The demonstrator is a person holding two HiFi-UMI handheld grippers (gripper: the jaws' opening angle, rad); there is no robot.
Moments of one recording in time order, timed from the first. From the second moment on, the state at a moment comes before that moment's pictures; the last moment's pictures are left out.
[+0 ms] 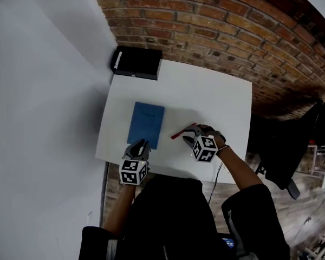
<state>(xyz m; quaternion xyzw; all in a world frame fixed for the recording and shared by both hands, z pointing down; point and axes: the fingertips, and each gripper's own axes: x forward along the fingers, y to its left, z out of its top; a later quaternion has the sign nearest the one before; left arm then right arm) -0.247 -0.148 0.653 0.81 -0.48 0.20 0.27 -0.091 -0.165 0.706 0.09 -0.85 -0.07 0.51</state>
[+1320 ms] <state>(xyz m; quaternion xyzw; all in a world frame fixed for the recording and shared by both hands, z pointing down) -0.272 -0.118 0.674 0.77 -0.51 0.21 0.31 -0.091 -0.184 0.750 0.00 -0.81 -0.07 0.58</state>
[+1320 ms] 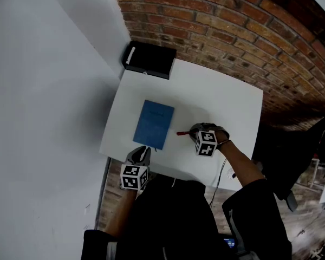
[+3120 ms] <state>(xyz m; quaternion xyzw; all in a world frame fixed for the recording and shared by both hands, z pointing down) -0.263 -0.118 0.665 0.79 -0.49 0.20 0.30 -0.107 -0.196 0.682 0.30 -0.84 0.17 0.41</state>
